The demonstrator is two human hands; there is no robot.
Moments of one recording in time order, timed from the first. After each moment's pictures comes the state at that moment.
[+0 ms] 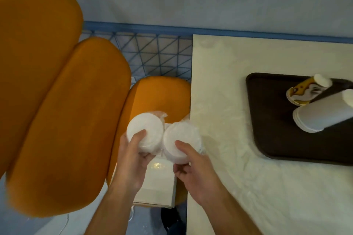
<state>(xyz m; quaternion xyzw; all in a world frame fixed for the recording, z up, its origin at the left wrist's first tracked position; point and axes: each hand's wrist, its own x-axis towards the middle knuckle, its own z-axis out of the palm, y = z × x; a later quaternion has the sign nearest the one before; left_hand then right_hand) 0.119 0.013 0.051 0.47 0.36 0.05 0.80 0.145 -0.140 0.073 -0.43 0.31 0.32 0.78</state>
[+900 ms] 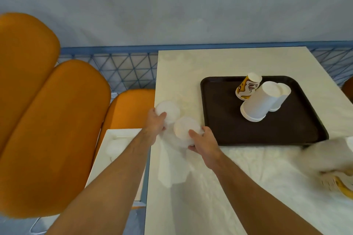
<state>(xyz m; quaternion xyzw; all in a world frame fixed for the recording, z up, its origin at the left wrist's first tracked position) 0.241 -0.123 0.050 0.72 0.37 -0.07 0.59 0.202 -0.291 0.062 -0.71 0.23 0.24 0.62</state>
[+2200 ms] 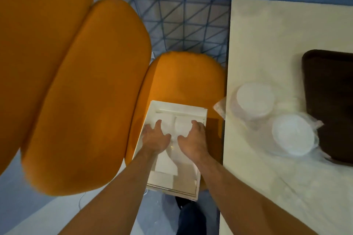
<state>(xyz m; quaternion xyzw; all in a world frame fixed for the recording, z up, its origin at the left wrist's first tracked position) 0.146 0.066 -0.104 0.85 0.36 -0.26 0.27 0.178 -0.057 -0.075 -0.88 0.06 0.33 0.35</state>
